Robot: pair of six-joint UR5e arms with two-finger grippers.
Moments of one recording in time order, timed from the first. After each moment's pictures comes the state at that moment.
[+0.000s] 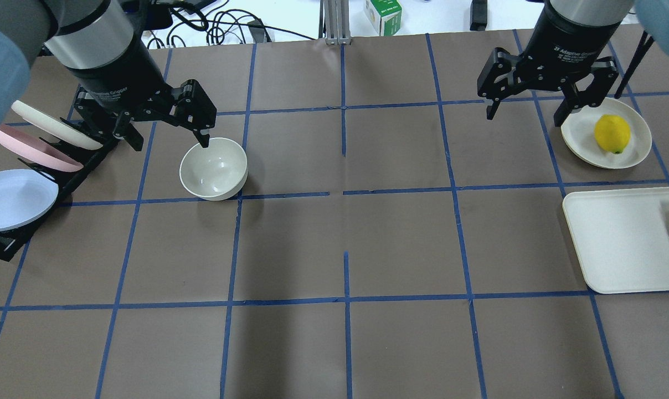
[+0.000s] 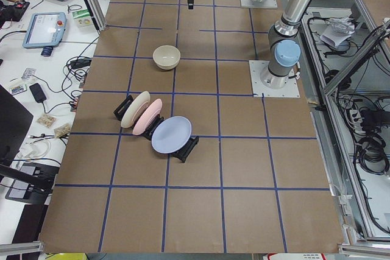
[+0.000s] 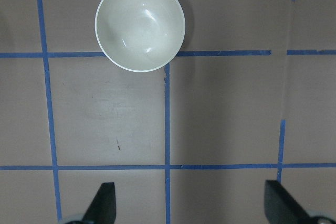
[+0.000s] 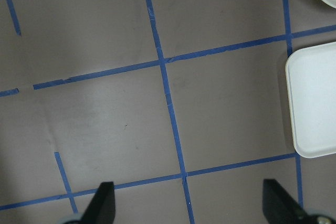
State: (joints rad) left arm -1.61 -1.54 -1.52 -1.67 1.57 -0.05; right arm 1.52 -1.53 1.49 -1.46 -1.56 0.14
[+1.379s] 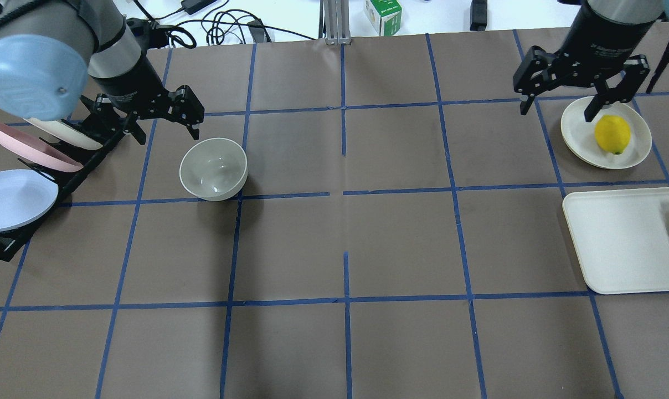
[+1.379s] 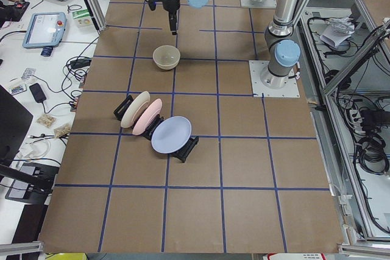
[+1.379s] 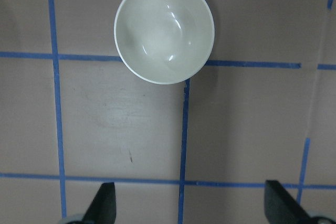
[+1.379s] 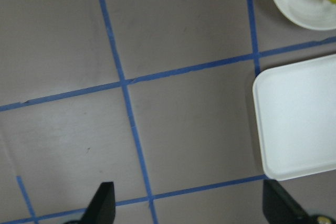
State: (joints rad) left arm -1.48 -1.78 -1.60 -1.38 1.58 0.03; right arm 1.35 -1.45 1.49 -1.52 -1.57 -0.03
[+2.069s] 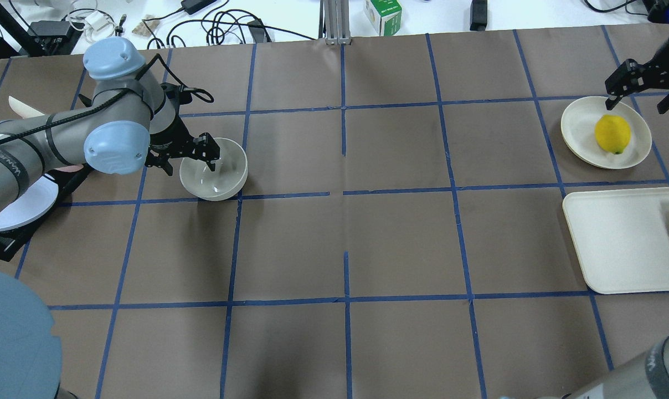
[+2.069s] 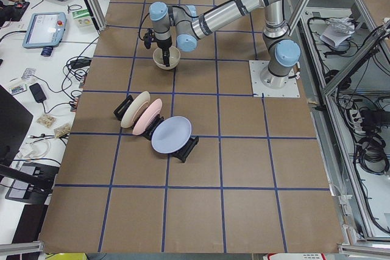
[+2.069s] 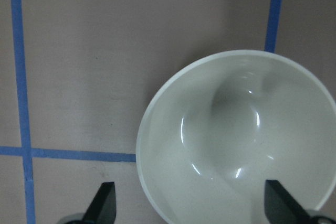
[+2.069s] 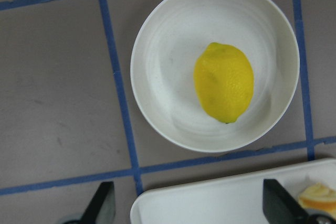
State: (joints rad) left arm -1.43 -1.96 -1.79 -1.01 1.58 0.07; right arm 1.07 -1.18 1.48 -1.89 -1.57 -0.35
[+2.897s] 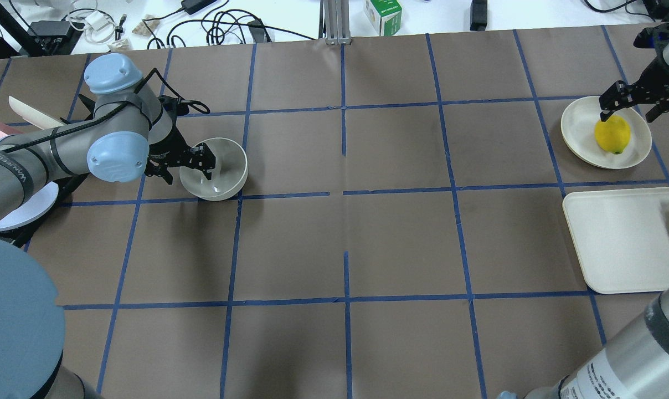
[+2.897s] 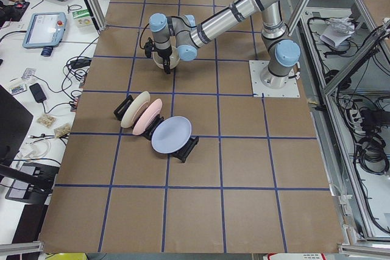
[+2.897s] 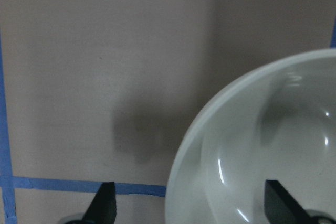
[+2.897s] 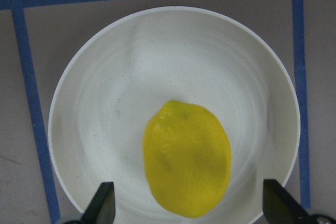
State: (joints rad) left arm -1.40 -2.00 -1.79 -0.98 1.57 0.10; right arm 1.05 -1.00 1.48 -2.09 -1.60 -0.44
